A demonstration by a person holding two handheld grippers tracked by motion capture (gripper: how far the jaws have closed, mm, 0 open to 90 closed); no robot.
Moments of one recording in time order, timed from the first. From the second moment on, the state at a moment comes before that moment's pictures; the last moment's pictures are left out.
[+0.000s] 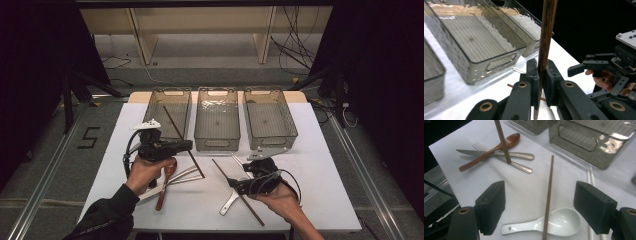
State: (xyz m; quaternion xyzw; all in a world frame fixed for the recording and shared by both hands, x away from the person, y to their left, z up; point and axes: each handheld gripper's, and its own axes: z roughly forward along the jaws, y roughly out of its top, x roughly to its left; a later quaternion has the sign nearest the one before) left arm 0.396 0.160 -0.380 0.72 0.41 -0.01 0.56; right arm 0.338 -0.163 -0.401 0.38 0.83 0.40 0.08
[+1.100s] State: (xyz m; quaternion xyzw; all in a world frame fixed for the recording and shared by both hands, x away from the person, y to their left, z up) left arm 0.451 0.220 -0.337 0.69 0.47 0.04 0.56; right arm 0.327 -0.178 -0.403 0.38 0.84 0.39 0.07
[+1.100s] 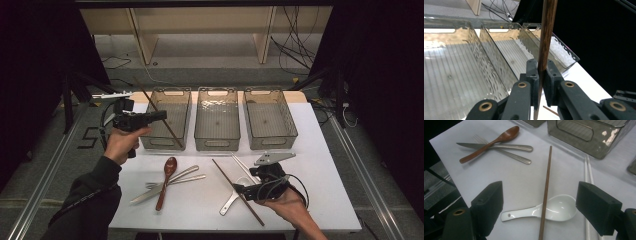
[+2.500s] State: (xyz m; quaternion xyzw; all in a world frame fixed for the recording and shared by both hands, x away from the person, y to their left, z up) left arm 0.529 0.209 -0.373 0.69 0.55 0.06 0.46; right arm 0.326 -0.177 -0.402 0.37 0.84 0.39 0.07
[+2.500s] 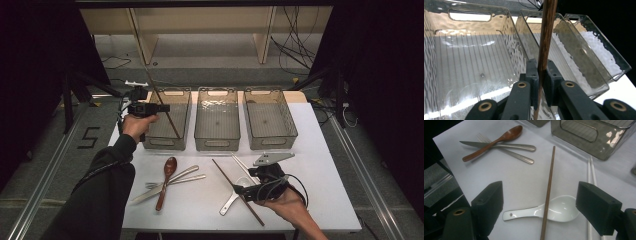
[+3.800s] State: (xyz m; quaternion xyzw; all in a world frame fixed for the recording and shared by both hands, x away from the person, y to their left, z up) left arm 0.543 0.195 -0.398 0.71 0.57 0.06 0.40; right arm 0.326 -0.176 -0.402 0.36 0.84 0.39 0.06
